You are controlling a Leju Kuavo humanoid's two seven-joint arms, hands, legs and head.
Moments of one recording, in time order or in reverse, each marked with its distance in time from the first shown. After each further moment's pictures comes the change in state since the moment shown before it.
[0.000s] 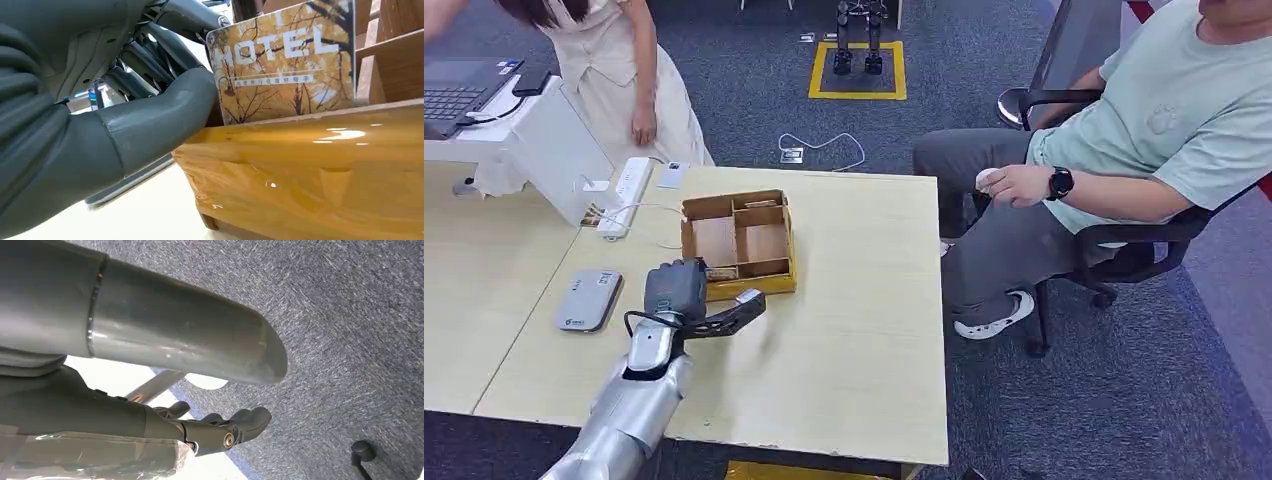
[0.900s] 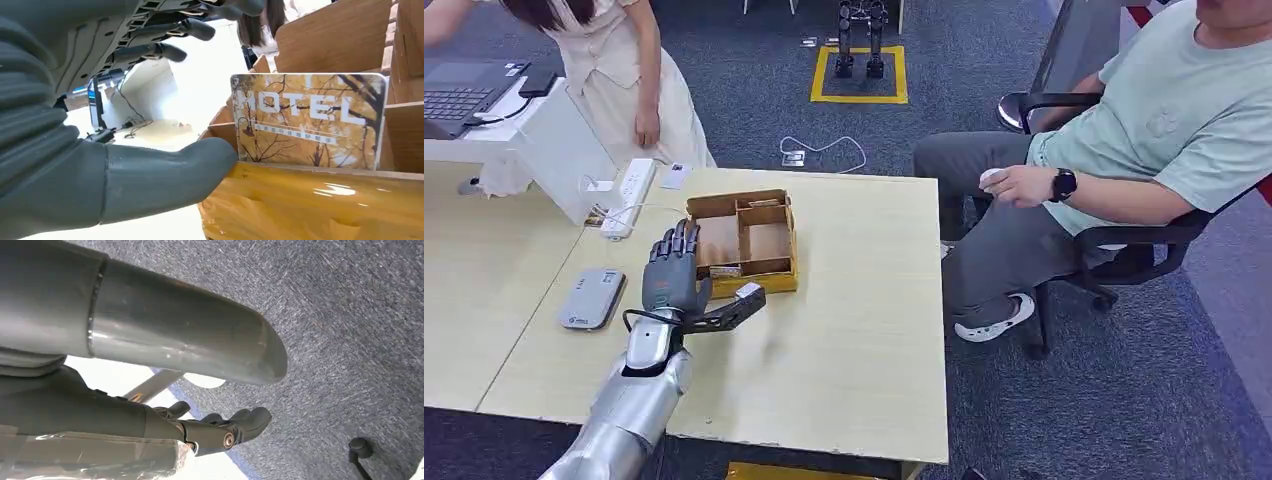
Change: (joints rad) left arm -0.009 -0.008 0.021 -0.002 -0.001 0.010 -0.012; right arm -0.001 0.002 0.000 0.000 0.000 0.000 0.000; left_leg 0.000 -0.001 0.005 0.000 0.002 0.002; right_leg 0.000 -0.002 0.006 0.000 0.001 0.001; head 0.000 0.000
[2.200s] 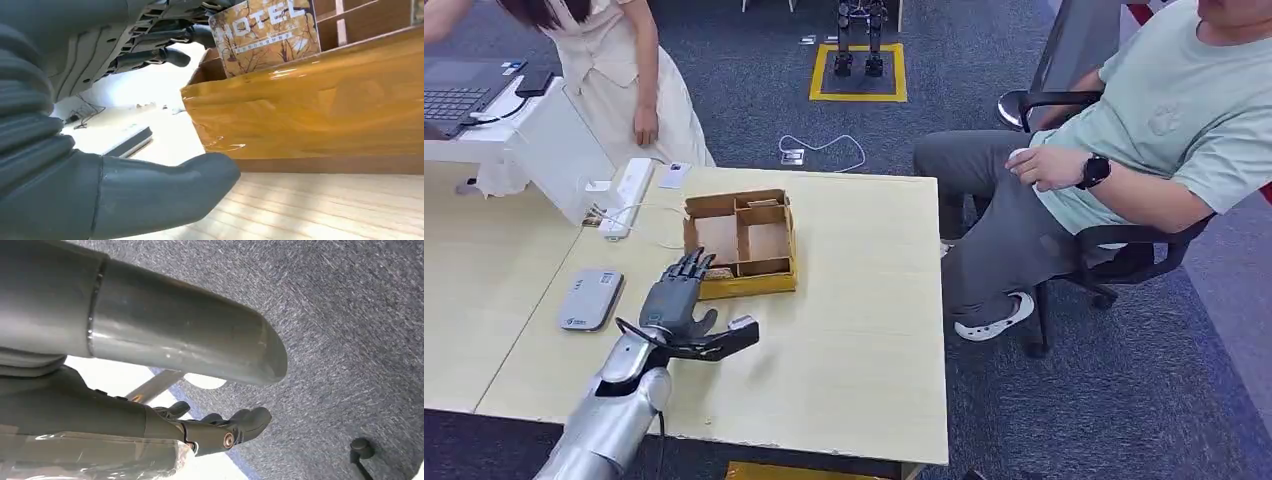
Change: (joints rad) left arm 0.099 0.107 -0.075 -0.121 0.198 -0.156 -0.227; right arm 0.007 0.000 -0.003 -0.001 -0.010 -0.011 -0.013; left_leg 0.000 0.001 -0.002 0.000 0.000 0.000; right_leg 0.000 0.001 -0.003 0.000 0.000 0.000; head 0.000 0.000
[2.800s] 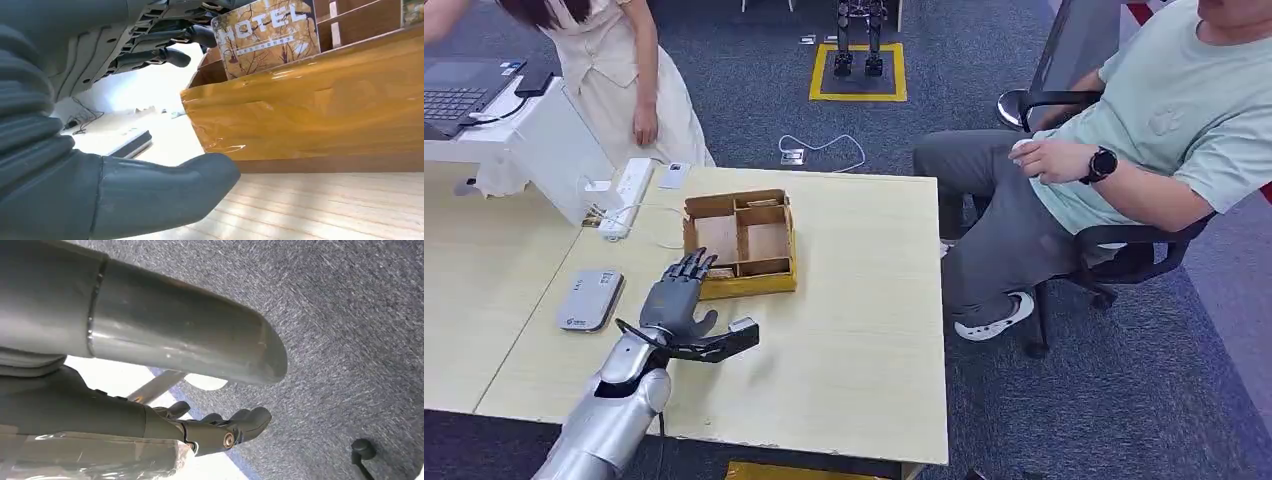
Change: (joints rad) left arm 0.003 0.016 -0.026 -0.014 0.005 0.001 0.013; right arm 0.000 0.000 -0.008 0.000 0.001 0.000 -0.001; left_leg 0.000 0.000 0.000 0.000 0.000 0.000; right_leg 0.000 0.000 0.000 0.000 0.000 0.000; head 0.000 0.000
